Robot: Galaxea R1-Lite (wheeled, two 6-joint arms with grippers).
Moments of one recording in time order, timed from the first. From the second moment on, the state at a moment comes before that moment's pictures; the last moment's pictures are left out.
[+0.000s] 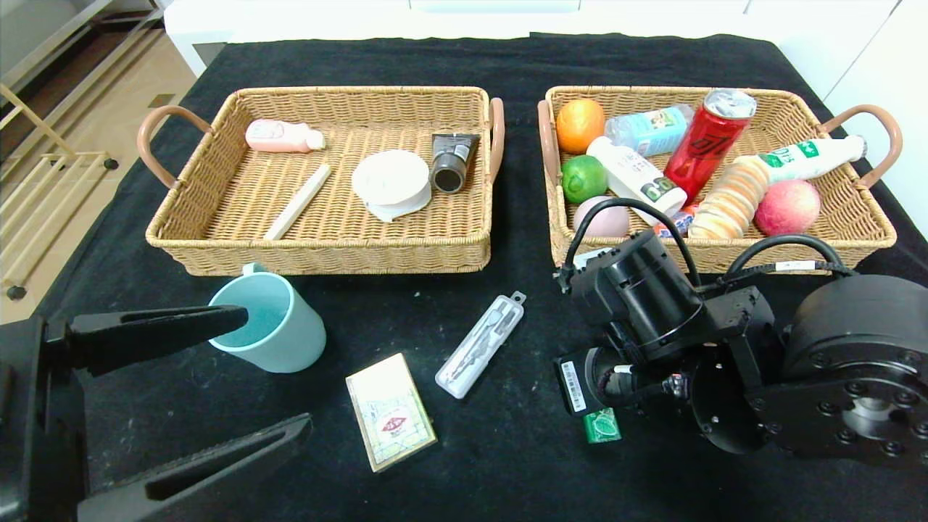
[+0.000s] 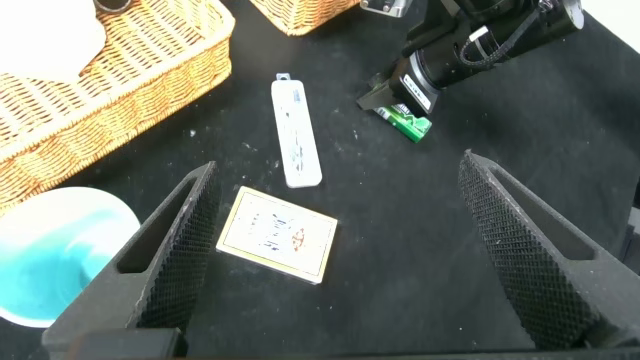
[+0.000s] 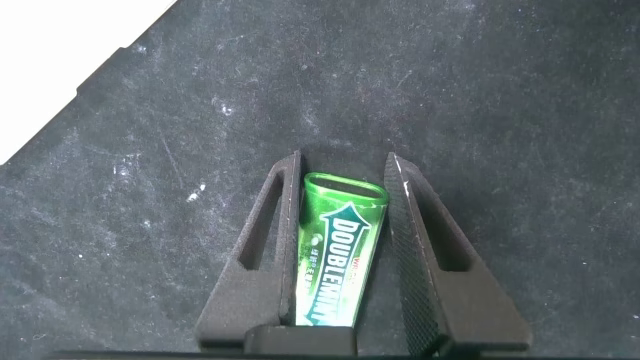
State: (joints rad) left arm -0.63 0.96 -0.70 -0.14 -0.17 0.12; right arm 0.84 1.83 -1.27 0.24 -0.45 0.34
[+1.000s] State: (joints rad) left arm -0.62 0.96 -0.70 -0.14 -0.17 0.12; right arm 0.84 1.74 -1.36 0.32 -0.44 0.37
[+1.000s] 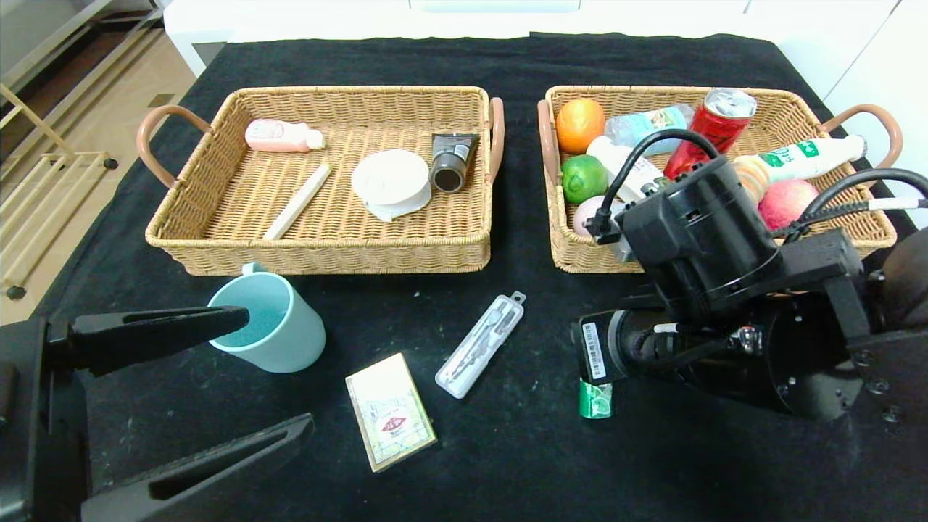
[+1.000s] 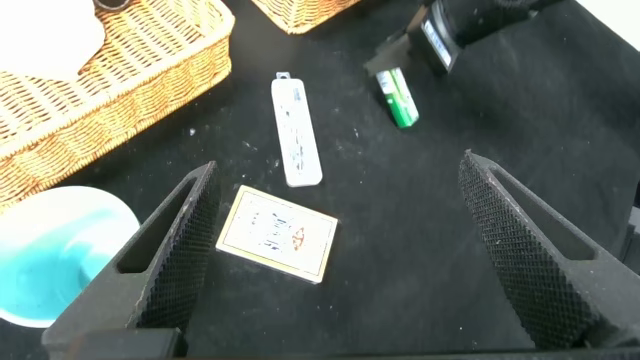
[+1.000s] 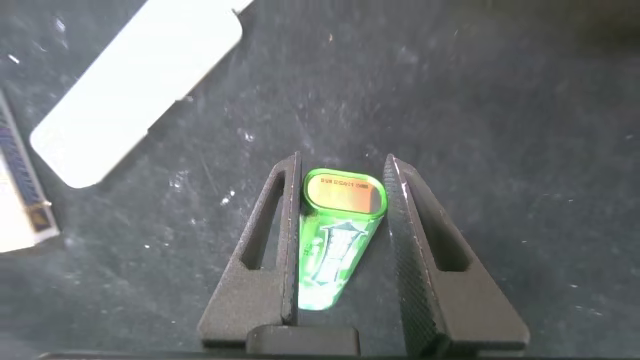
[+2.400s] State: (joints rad) left arm -0.62 0.96 -0.70 -0.14 -0.17 0.12; right arm 0.67 1.77 -1.92 0.45 -0.44 0.31
